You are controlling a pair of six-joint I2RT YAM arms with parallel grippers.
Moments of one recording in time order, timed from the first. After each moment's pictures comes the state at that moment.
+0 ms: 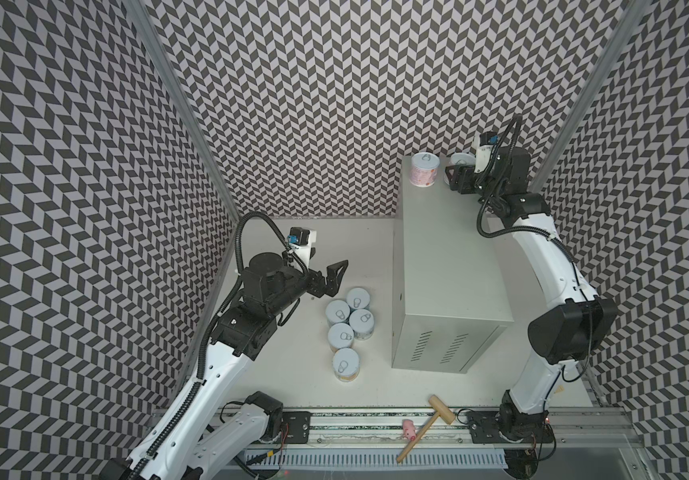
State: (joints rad) left arm -0.42 0.90 0.99 -0.31 0.20 -0.14; right arm 0.13 1.82 1.97 -0.41 -0.16 0.12
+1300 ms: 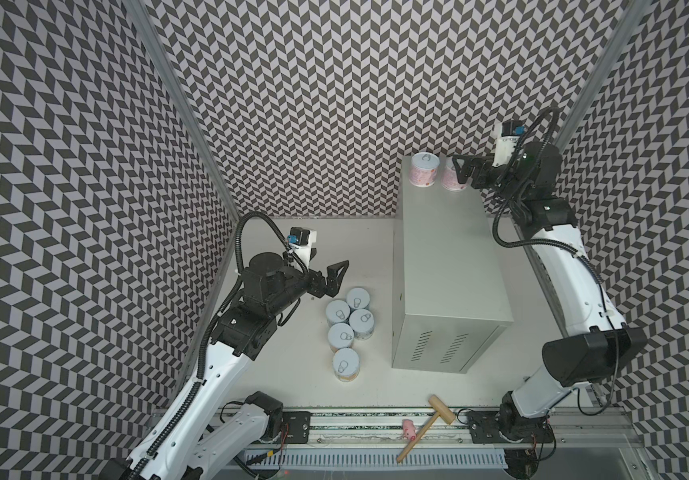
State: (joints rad) left arm -0.42 0.90 0.99 -0.31 0.22 -0.15; right arm 0.09 1.63 1.90 -0.36 -0.22 0.21
